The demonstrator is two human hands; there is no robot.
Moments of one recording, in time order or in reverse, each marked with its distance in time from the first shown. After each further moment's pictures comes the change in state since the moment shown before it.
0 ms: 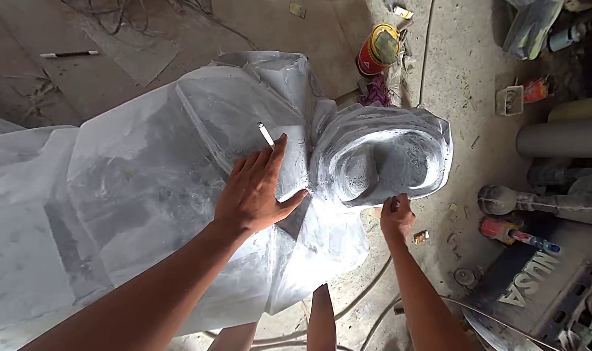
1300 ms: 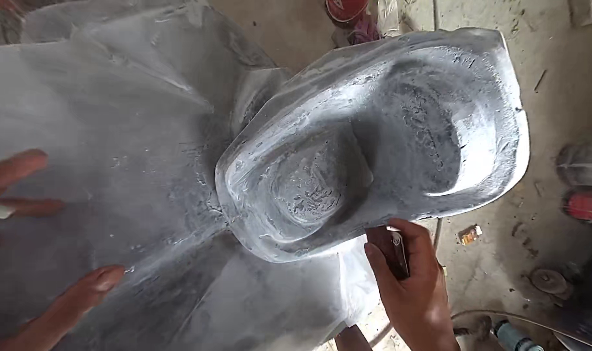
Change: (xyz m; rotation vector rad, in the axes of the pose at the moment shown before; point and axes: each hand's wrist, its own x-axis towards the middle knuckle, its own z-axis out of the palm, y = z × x) left_hand -0.009 0.015 0.009 -0.248 -0.075 -0.118; right_hand -0.013 0.048 0.008 0.567 -0.230 -0.145
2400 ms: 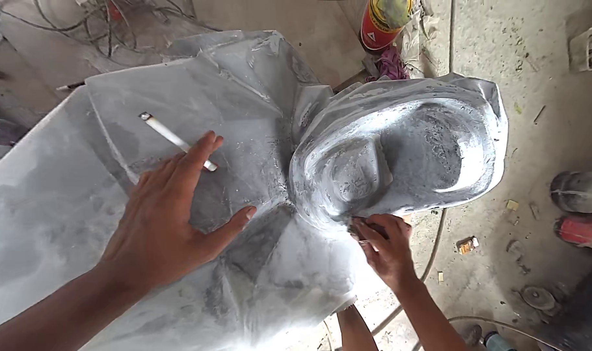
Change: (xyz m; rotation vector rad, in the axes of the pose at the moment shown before) left_hand 0.009 -0.026 -0.010 0.252 0.110 0.170; right_hand -0.005 0.009 0.051 -0.206 -0.047 -0.735
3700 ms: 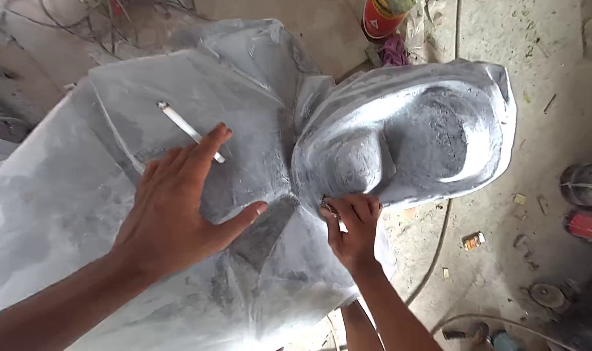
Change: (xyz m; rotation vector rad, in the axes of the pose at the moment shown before) left_hand -0.001 0.012 0.003 0.039 -0.031 0.002; right_hand 0.039 -0.058 0.044 0.137 0.276 0.113
